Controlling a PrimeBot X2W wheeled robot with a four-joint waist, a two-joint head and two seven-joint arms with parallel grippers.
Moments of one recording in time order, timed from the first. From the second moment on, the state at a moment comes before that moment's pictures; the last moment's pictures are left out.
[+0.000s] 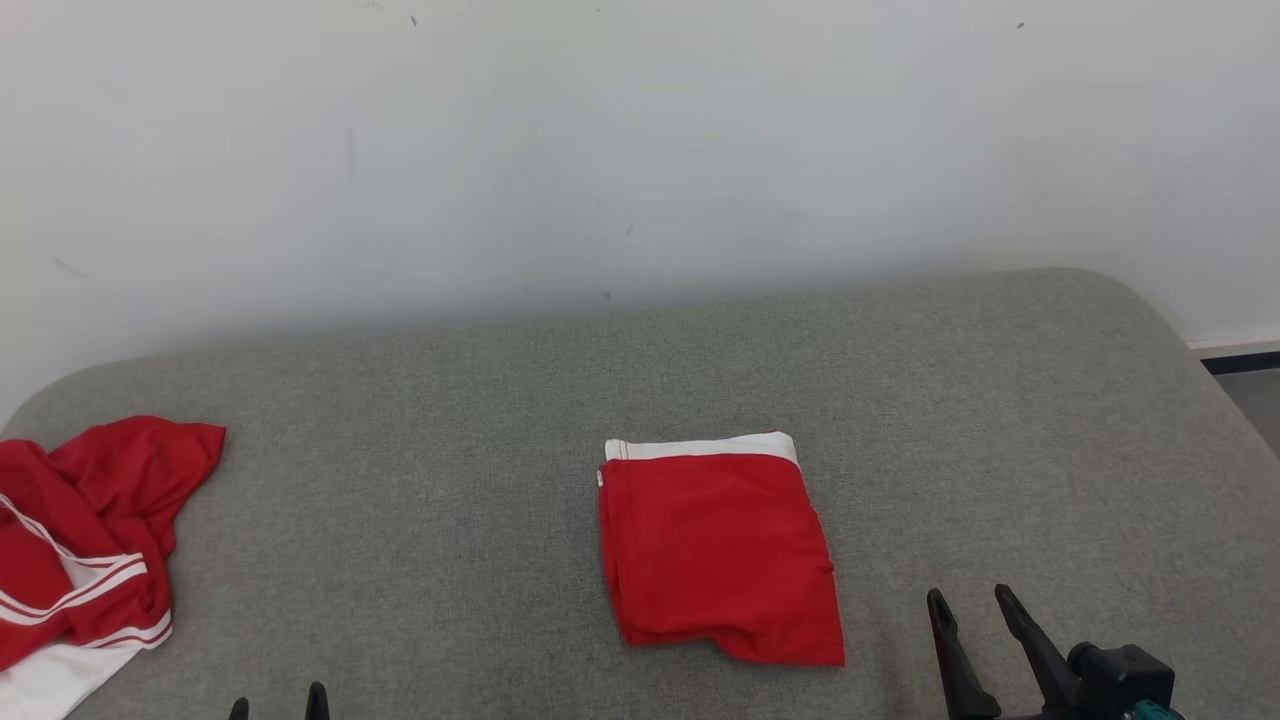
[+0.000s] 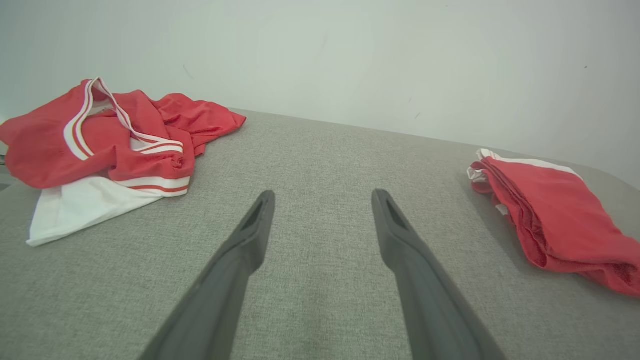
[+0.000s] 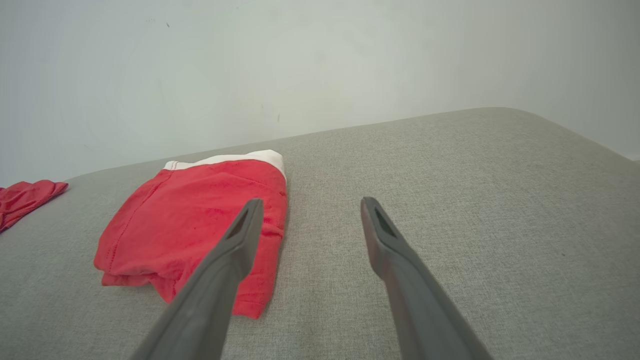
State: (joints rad) left arm 0.14 0.07 0.09 0.24 -0.26 -0.13 -0.26; right arm -0.04 -0.17 0.17 0.41 0.35 0.13 -0.26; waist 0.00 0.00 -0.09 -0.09
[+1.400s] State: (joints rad) left arm 0.01 0.06 -0.03 0.21 -0.25 -0.13 -0.26; right arm -0.38 -0.22 0.07 0.34 0.40 0.13 0.78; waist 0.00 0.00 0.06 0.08
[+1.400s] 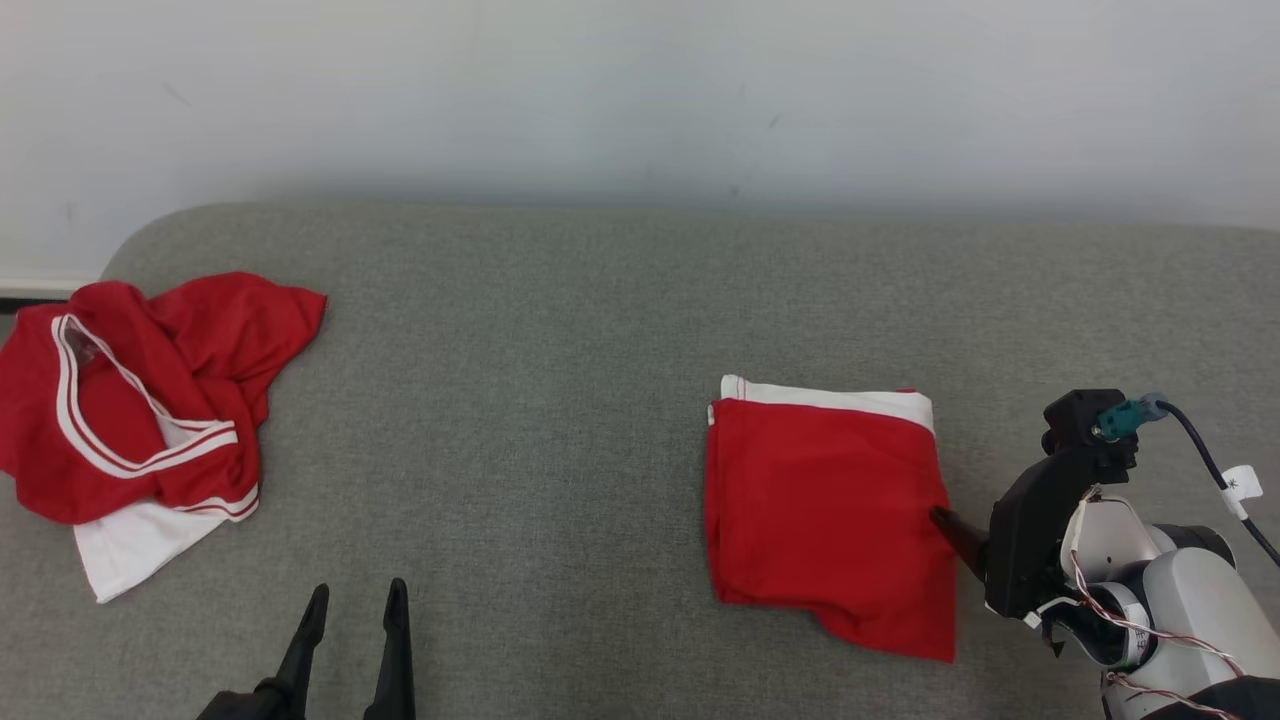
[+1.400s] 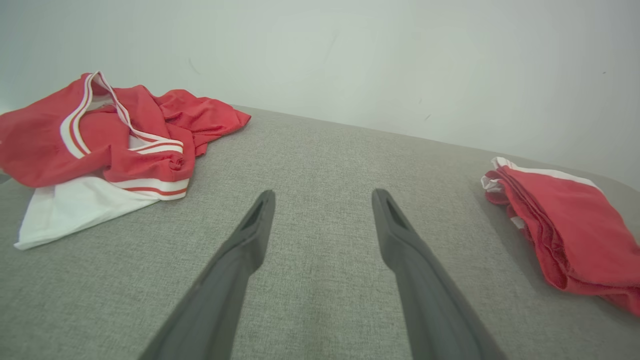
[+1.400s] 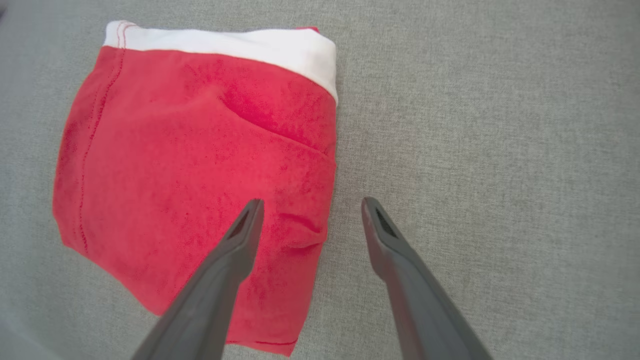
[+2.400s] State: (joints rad) left arm -0.06 0.05 -0.08 0.20 -0.26 -0.13 -0.26; right arm -0.42 -0.19 0.04 0.32 0.24 0.13 0.88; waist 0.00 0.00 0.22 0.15
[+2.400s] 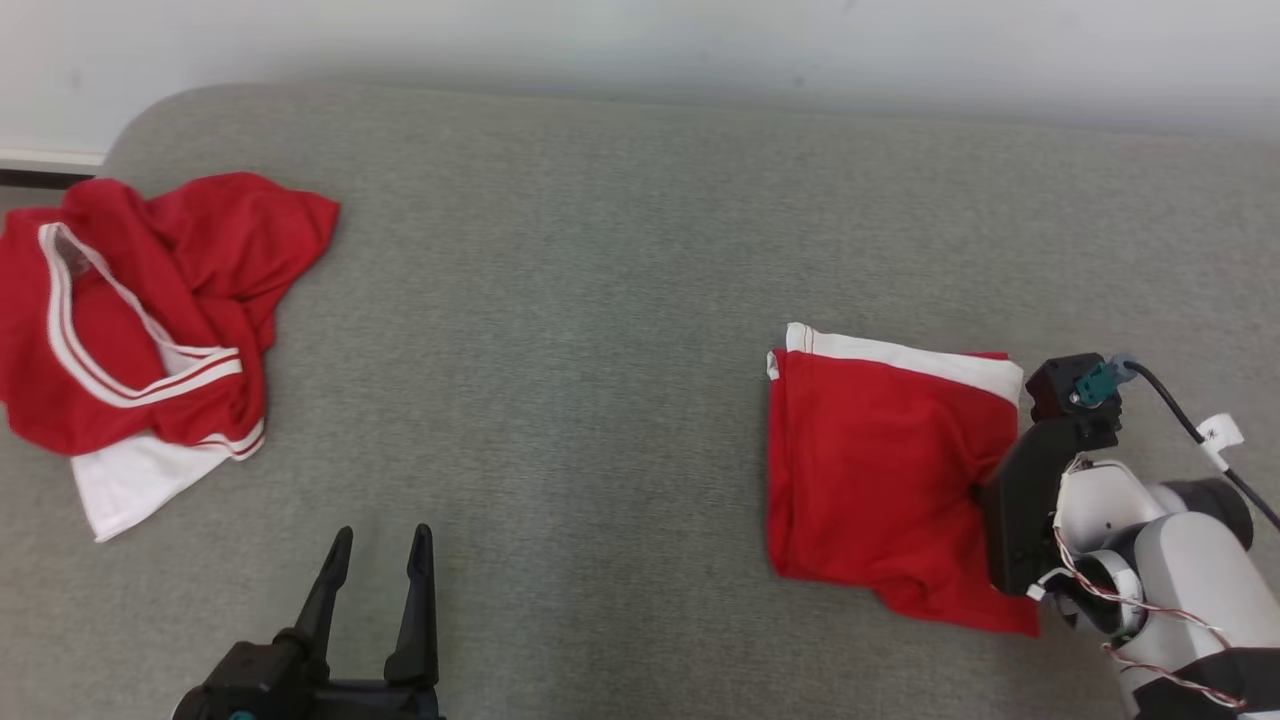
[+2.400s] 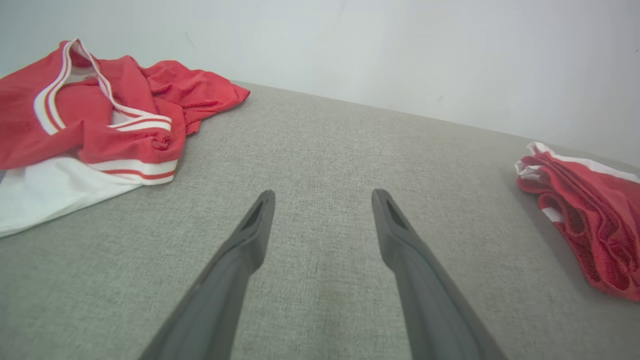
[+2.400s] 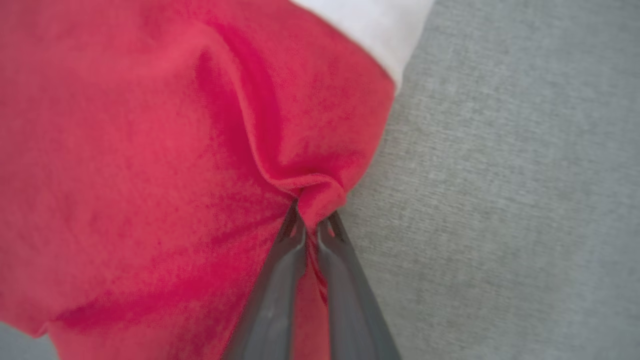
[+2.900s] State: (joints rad) left arm -0.17 0.07 -0.11 0.11 -0.24 -0.13 -0.26; right arm -0.52 -0.48 0.20 0.26 0.25 0.13 0.85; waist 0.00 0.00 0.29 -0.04
